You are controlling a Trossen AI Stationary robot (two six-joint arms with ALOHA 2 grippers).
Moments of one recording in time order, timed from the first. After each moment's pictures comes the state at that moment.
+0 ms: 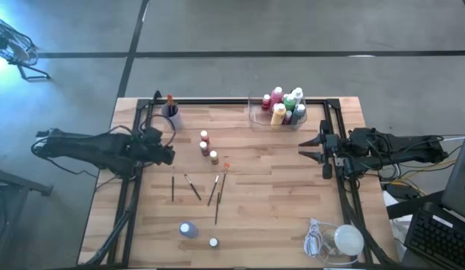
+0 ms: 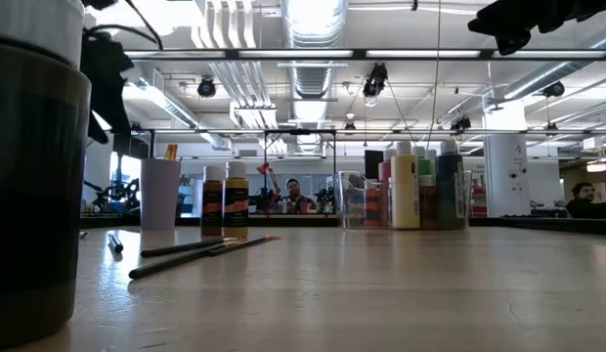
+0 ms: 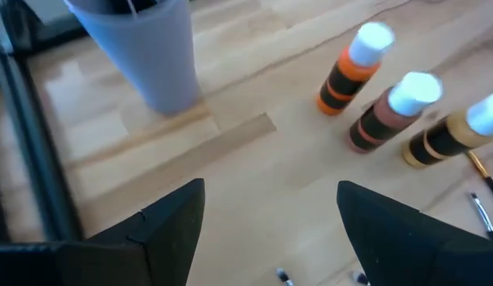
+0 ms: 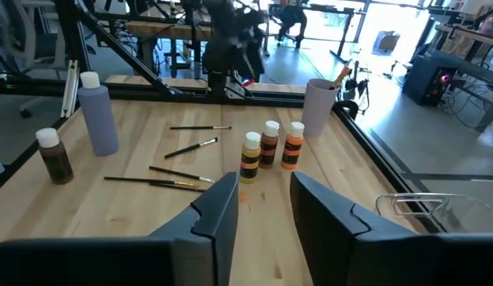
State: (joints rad) left arm -0.09 0.74 0.67 -1.04 -0.62 -1.04; right arm 0.09 0.45 0.57 -0.34 0.16 -0.02
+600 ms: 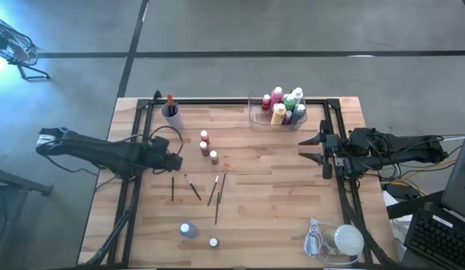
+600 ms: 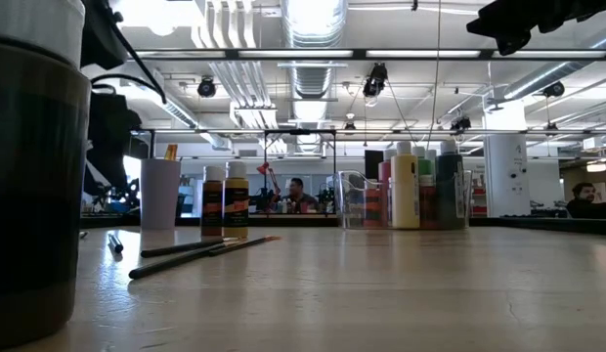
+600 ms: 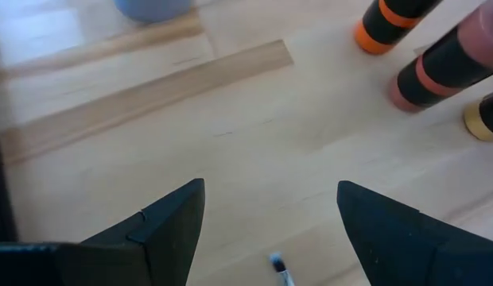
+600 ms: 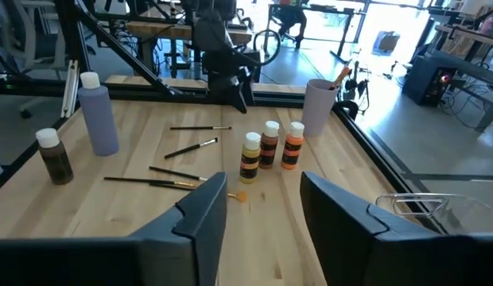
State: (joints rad) left arm -0.09 0.88 0.46 -0.80 -0.53 -1.21; right arm 0.09 0.45 0.57 -0.34 0.16 -0.02
